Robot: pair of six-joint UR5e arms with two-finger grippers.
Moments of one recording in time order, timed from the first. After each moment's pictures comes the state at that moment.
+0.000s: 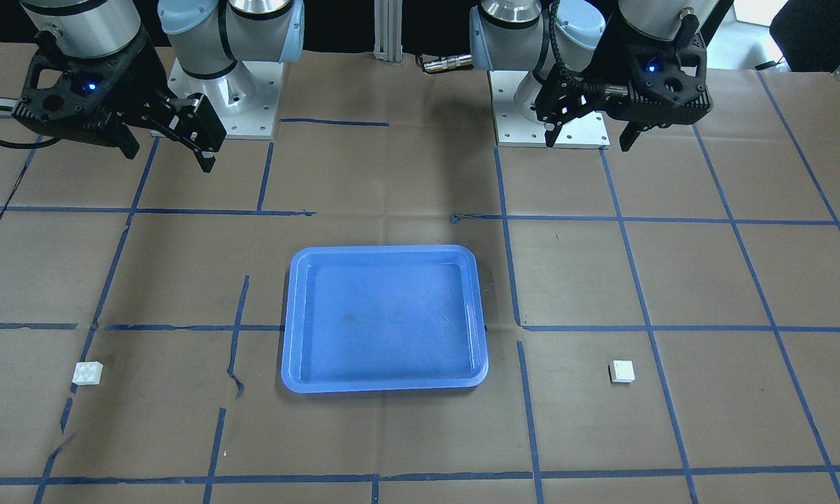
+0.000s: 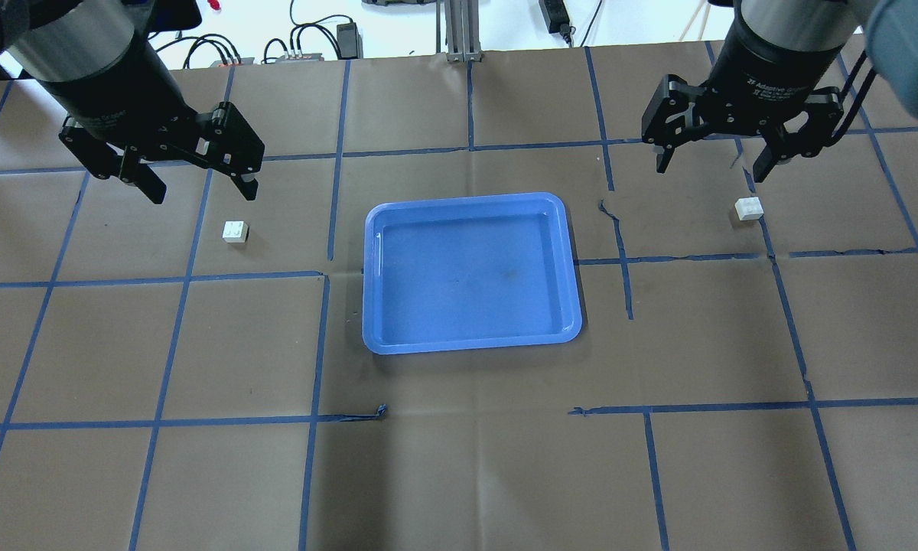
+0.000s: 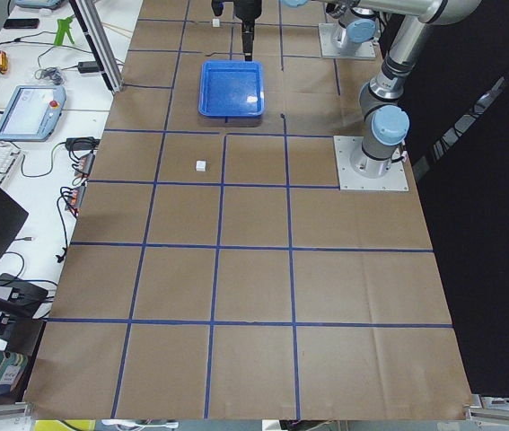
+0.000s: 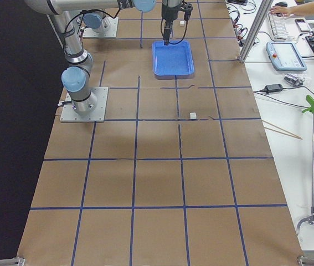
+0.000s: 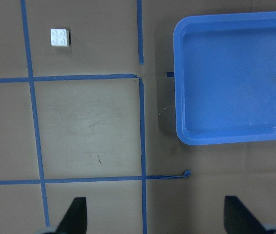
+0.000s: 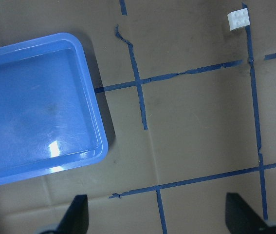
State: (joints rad) left arm -1.56 -1.53 -1.50 -1.72 1.56 0.04; right arm 1.57 -1.58 1.52 -1.49 -1.58 0.18
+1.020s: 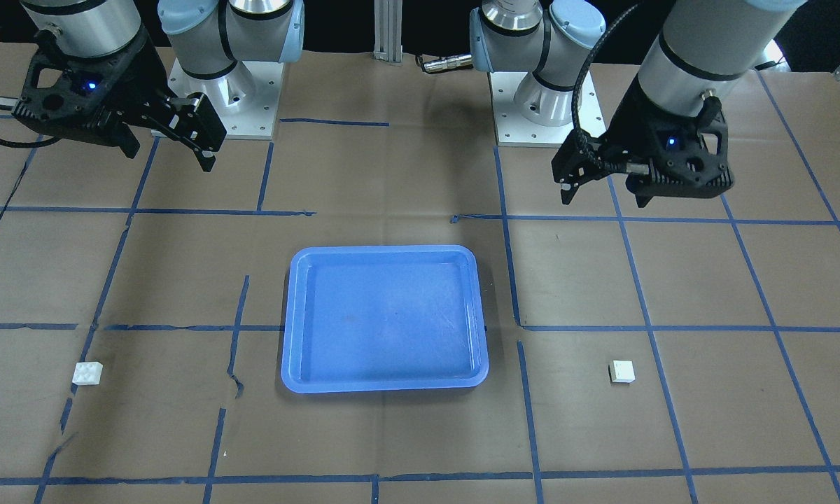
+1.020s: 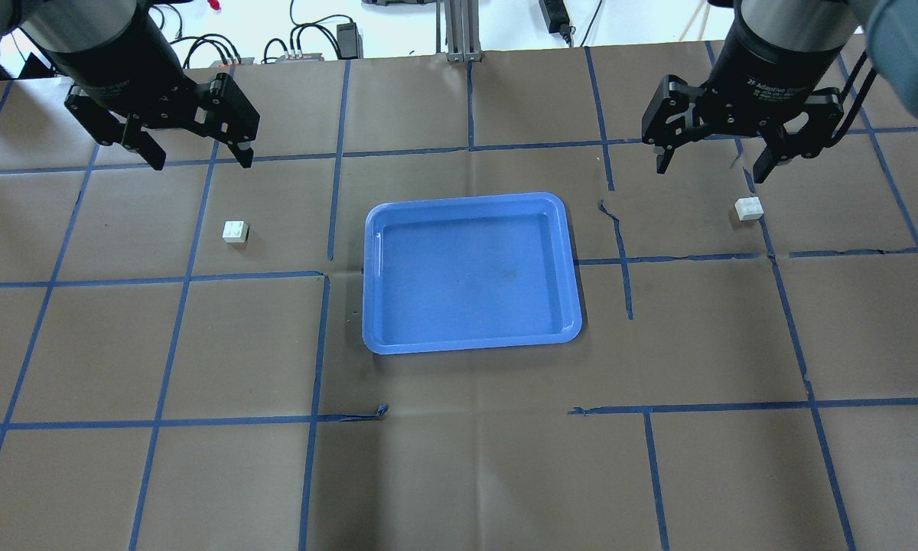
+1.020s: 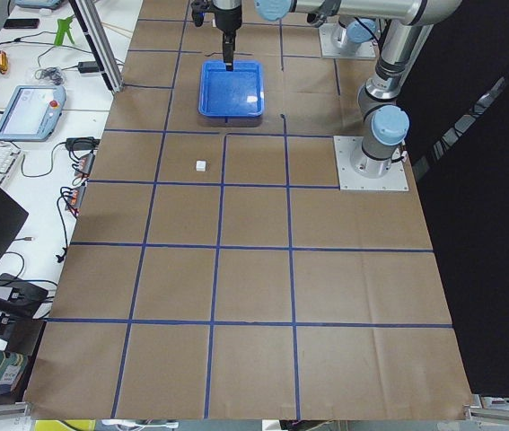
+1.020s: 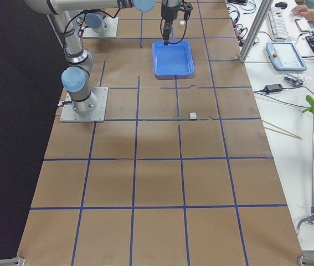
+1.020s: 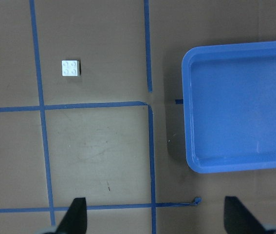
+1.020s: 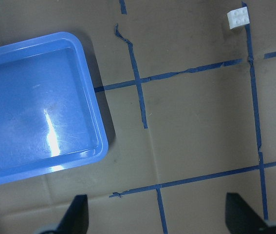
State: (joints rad) left arm -1.52 -1.68 -1.46 -1.63 1.57 0.07; right arm 1.57 -1.59 1.52 -1.49 -1.57 0.19
